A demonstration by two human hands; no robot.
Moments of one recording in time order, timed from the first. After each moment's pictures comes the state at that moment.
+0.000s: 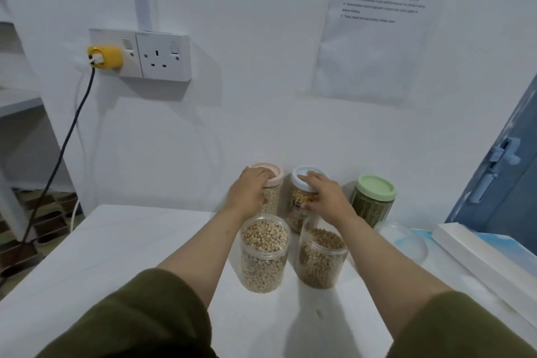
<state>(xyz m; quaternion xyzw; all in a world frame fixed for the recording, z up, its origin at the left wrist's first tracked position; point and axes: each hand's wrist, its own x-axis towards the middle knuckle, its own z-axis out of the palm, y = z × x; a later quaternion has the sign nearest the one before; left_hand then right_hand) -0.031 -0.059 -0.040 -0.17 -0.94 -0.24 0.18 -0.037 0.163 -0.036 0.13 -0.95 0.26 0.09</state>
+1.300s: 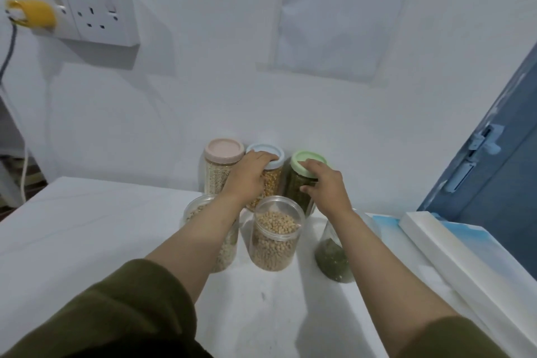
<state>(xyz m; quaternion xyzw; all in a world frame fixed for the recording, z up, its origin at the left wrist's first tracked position) -0.034 0.041 -0.038 -0.15 -0.93 -0.27 0.21 -0.028 0.242 -0.033 0.09 -0.94 0.31 0.12</state>
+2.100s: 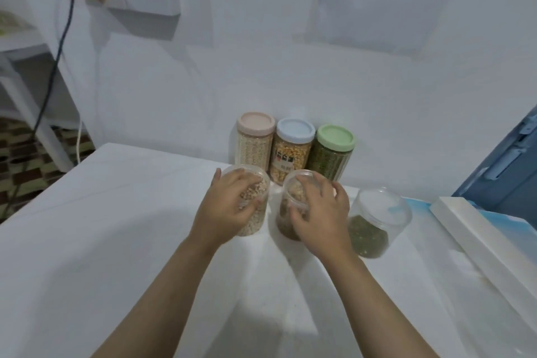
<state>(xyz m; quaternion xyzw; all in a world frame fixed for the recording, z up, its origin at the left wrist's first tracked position) 0.110 -0.022 -0.081 -0.12 -0.89 -0.35 0.26 0.093 0.184 -0.067 0.12 -0.96 0.22 0.12</state>
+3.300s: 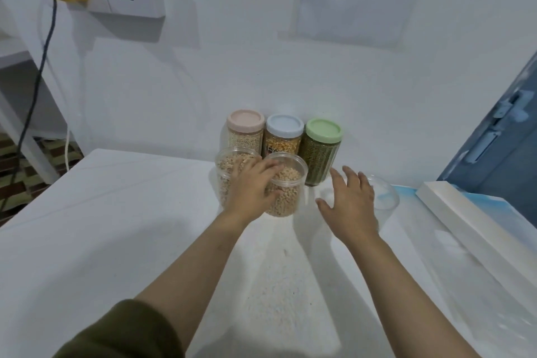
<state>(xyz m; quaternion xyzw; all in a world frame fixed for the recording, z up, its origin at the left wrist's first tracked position) 0.063 0.019 -0.084 -0.14 -0.94 -0.22 0.22 0.094 0.228 -0.053 0.00 -0.99 0.13 0.11</state>
